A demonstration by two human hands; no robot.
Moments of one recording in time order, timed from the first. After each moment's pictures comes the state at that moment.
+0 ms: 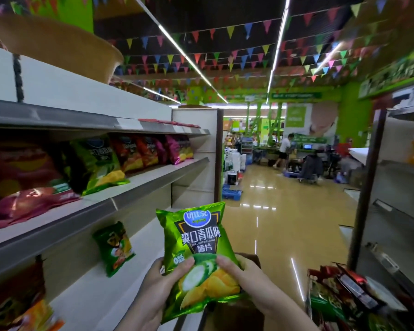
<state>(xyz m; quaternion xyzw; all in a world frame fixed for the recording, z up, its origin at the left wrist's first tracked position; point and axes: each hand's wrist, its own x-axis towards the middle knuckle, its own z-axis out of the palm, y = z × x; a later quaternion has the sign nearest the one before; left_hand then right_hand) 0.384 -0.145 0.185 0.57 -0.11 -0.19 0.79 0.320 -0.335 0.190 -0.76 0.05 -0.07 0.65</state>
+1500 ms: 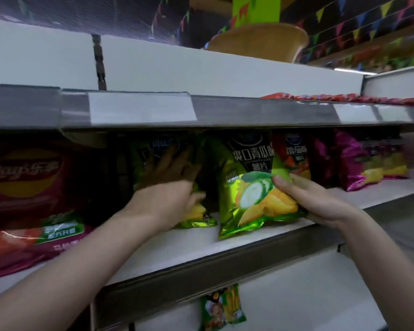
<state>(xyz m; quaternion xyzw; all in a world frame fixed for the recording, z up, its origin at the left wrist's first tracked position) 0.712 -0.127 0.351 0.96 0.08 0.24 -0.13 0.872 -0.360 0.322 -0.70 -0.34 0.12 0.62</state>
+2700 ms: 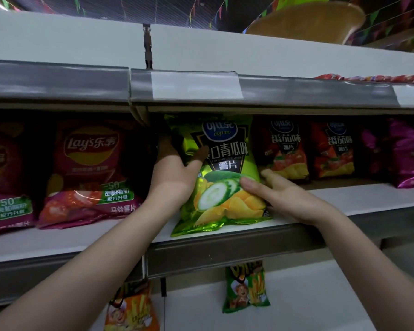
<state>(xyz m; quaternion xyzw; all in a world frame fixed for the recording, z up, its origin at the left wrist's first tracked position) 0.689 -0.113 0.344 0.76 0.23 0.47 0.39 0.819 -0.277 0.317 -0.77 -0.45 0.09 0.43</state>
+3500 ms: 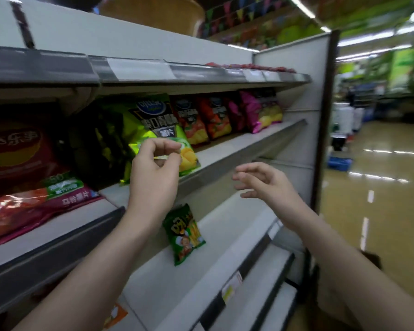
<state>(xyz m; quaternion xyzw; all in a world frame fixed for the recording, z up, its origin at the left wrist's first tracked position) 0.584 -0.166 0.317 0.74 -0.08 0.35 0.58 0.639 -0.358 0.256 -0.71 -0.16 -0.12 0.67</state>
